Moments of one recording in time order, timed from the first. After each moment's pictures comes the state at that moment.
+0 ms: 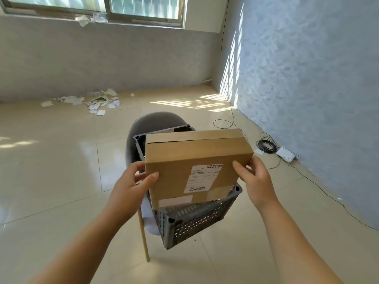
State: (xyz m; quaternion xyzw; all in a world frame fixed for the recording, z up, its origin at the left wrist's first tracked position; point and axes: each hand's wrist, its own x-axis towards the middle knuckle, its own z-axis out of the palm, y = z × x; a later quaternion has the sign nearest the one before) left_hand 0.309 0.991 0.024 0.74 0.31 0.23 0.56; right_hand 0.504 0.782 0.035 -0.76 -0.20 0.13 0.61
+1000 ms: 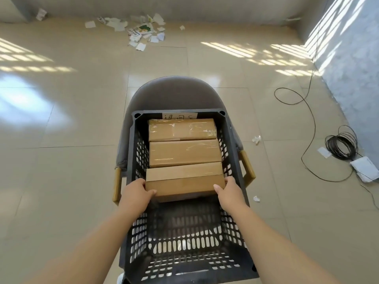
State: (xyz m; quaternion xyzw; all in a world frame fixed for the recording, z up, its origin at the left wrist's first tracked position) left_hand 0.518 1.096 -0.184 0.69 0.62 -0.05 0.37; right_hand 0.742 0.970 -0.191 -0.87 -0.18 0.41 0.19
